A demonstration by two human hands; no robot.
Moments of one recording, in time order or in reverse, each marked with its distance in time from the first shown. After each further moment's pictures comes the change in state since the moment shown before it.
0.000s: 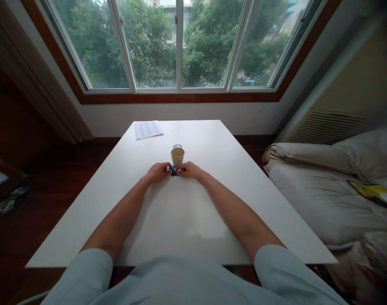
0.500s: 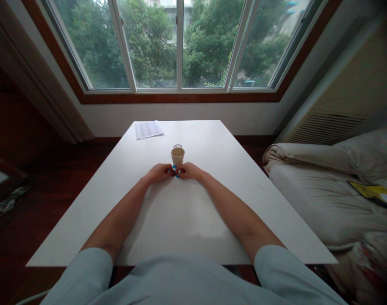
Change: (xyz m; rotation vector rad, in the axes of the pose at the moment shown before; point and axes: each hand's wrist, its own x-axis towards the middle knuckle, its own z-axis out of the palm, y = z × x) left_hand -0.004 0.004 -0.001 -0.072 -0.048 0.073; right_hand 0.000 -0.008 -0.002 -0.029 -0.069 0.024
